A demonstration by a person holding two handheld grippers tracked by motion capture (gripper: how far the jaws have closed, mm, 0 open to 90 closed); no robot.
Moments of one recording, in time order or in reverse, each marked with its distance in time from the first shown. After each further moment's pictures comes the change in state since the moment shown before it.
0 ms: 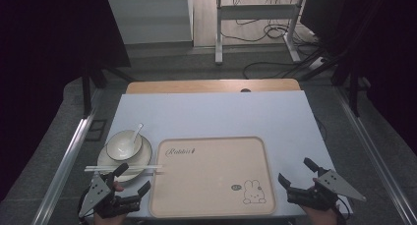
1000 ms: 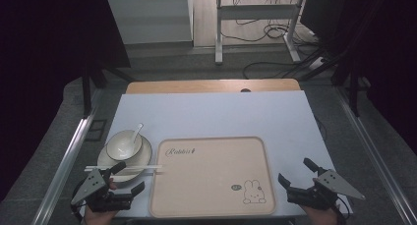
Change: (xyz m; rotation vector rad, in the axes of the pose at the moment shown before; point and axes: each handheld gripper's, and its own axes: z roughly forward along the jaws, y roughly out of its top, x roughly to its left) left arm 0.029 0.008 -0.005 0.131 -0.112 0.001; right arm -0.001 0.000 0.001 0.019 0.003 0.001
